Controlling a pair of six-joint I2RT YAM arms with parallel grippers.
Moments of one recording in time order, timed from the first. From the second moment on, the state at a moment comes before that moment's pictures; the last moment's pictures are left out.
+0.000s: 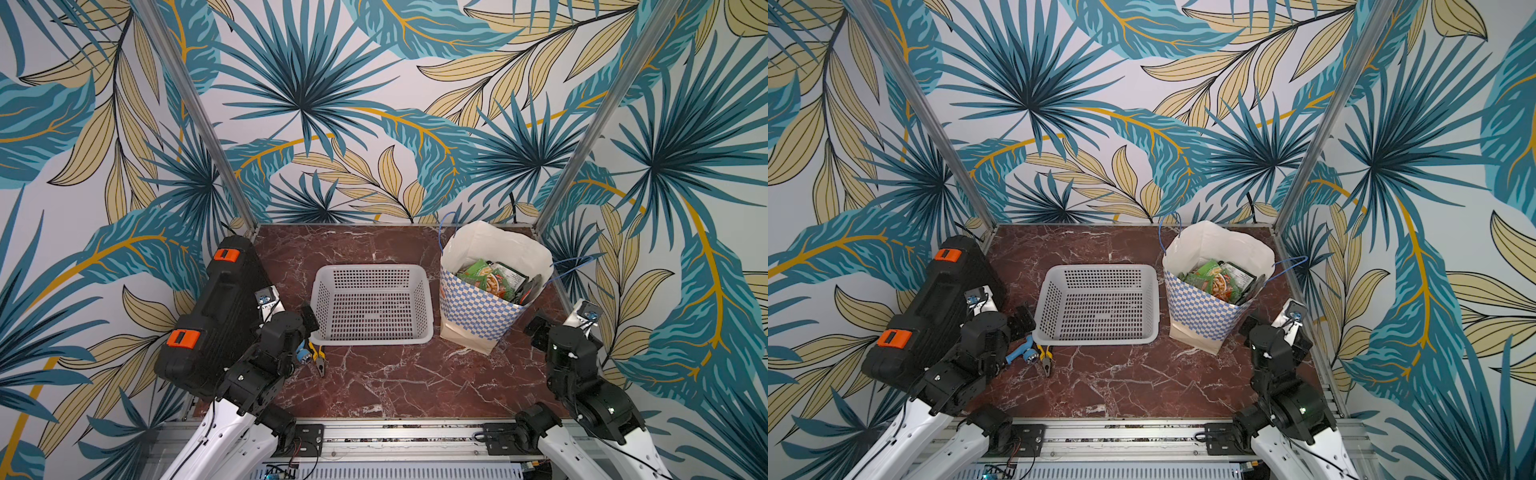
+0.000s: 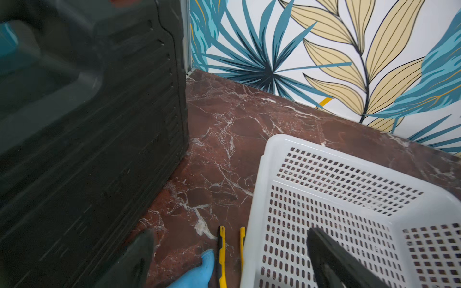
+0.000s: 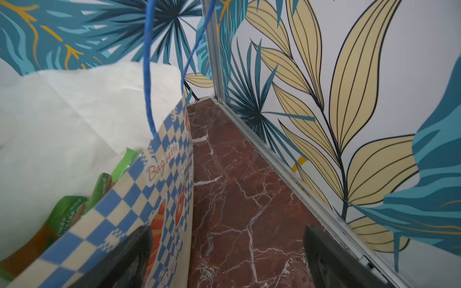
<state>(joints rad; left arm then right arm) -0.43 0.61 0.63 -0.57 -0.61 -0.53 0.36 0.44 0.67 -0.75 0.85 0.49</state>
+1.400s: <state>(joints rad) -0.08 1.18 0.44 0.26 -0.40 -0.09 -0.11 1.13 0.34 0.36 0.44 0.30</state>
